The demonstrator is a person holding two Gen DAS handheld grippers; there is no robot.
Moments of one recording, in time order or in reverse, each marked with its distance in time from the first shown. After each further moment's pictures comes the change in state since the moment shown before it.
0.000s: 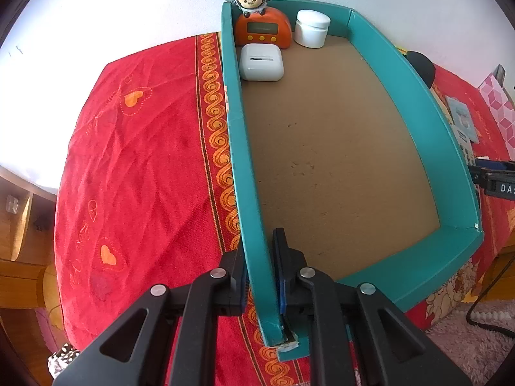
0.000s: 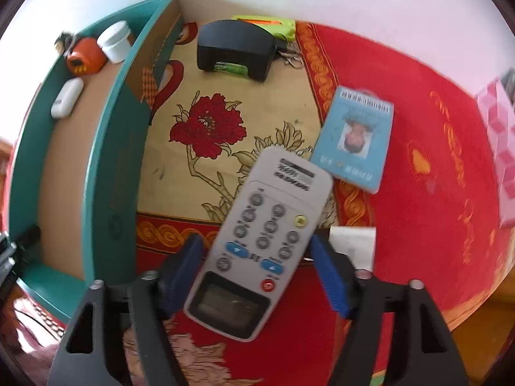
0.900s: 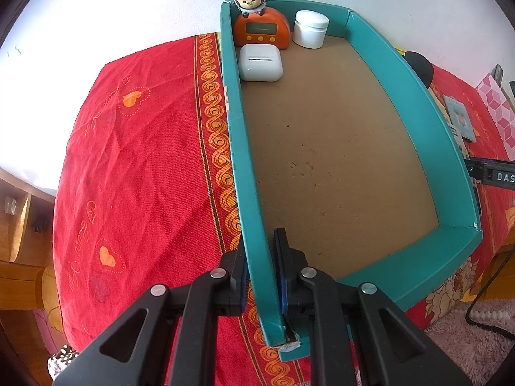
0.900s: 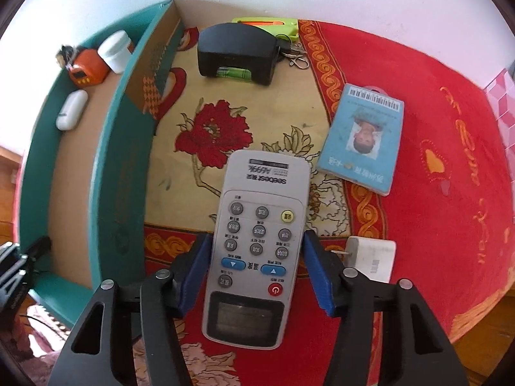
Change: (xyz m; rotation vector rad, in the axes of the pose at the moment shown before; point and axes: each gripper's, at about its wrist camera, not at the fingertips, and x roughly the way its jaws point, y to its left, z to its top) left arm -0.003 0.000 -0.003 -0.033 -0.009 -0.004; right arm -0.002 0.007 -0.013 0.065 -0.001 0.095
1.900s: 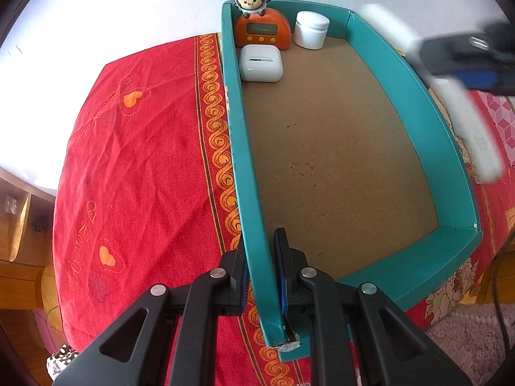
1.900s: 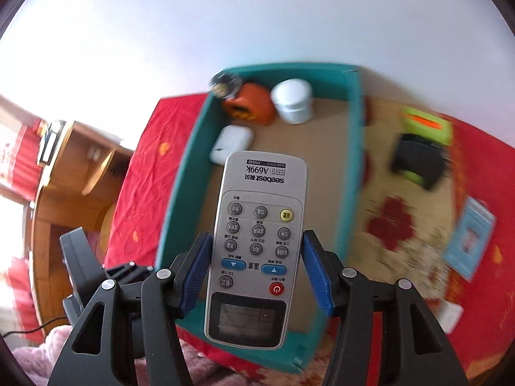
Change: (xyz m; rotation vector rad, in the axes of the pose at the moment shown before) left arm -0.001 0.000 0.000 -0.045 -0.013 0.003; right arm -0.041 0.124 0.074 -0.214 0.000 0.329
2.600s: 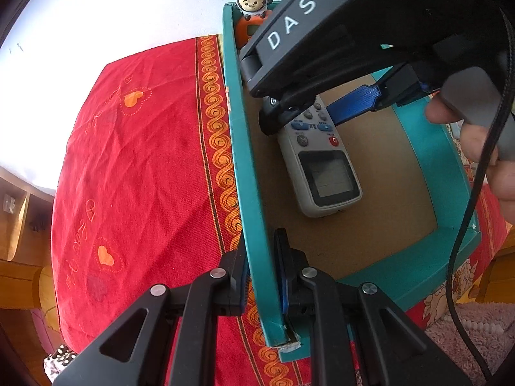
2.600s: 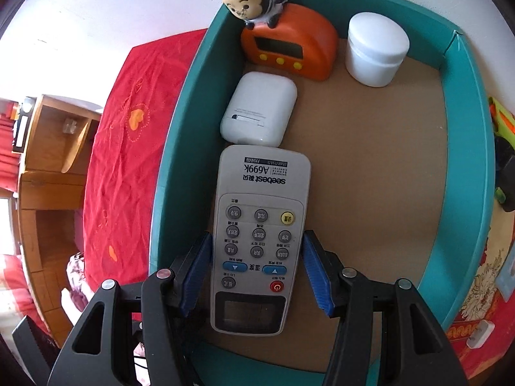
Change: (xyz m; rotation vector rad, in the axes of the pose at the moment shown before) left arm 0.003 0.006 0.003 -0.024 -0.017 -0.006; right arm 0.120 0.037 0.025 0.031 0.209 -0.075
